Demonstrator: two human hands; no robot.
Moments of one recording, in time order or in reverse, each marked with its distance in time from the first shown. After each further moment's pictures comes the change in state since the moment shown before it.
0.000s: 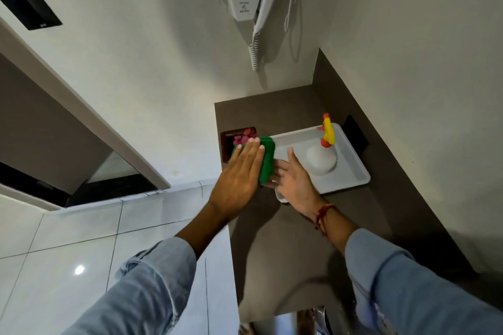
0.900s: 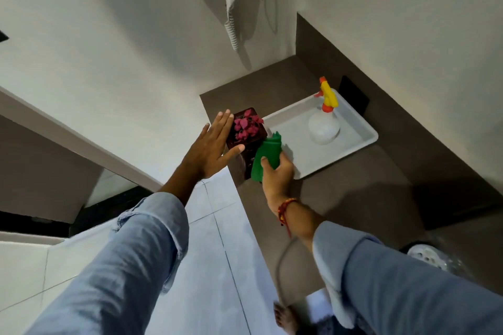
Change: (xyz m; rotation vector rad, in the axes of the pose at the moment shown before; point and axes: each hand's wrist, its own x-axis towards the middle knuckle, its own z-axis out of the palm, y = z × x) left_hand 0.024 -0.138 0.037 -0.219 -0.284 -0.008; right_hand 0.030 0.084 0.085 -0.204 0.790 -0.426
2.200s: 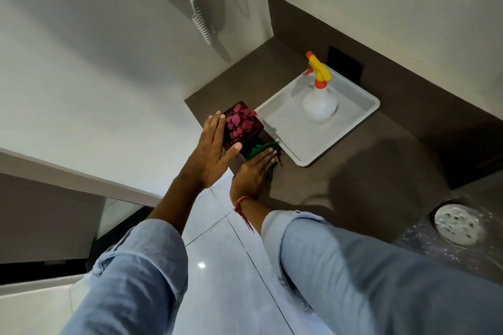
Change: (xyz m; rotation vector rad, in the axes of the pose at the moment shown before) left_hand 0.007 -0.002 0.006 -0.171 -0.056 -0.014; right_hand -0.002 0.051 0.107 -0.840 0.355 0.051
